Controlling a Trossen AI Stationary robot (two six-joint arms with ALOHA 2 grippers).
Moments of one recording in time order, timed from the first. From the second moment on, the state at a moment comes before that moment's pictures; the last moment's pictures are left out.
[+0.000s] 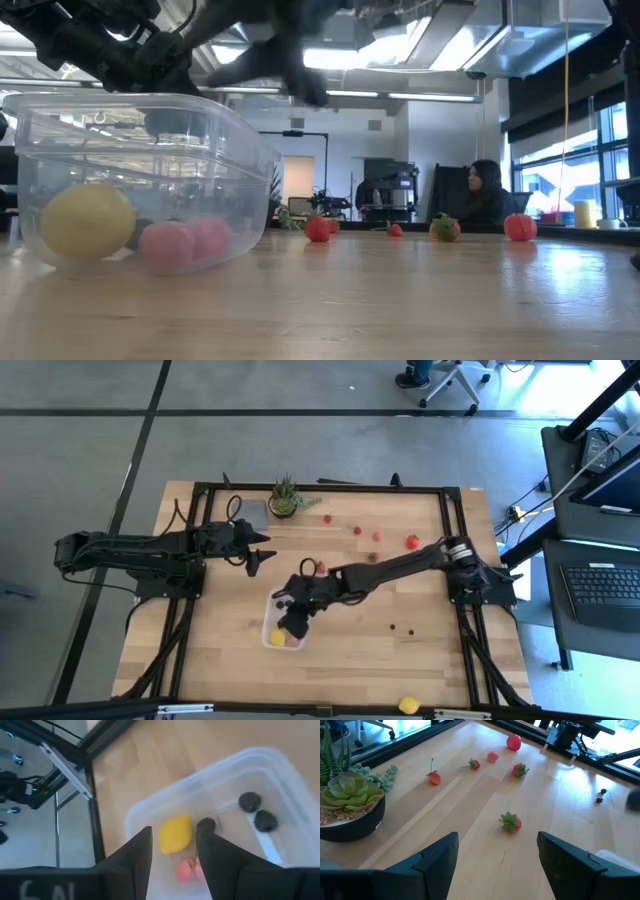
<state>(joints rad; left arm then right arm) 0.20 0.79 0.37 -0.04 -0.11 -0.33 0.21 2.08 1.71 -0.35 -0.08 0.75</state>
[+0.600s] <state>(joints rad) 0.20 0.79 0.37 -0.04 -0.11 -0.33 0.50 1.67 1.61 -1.26 0.40 1.40</state>
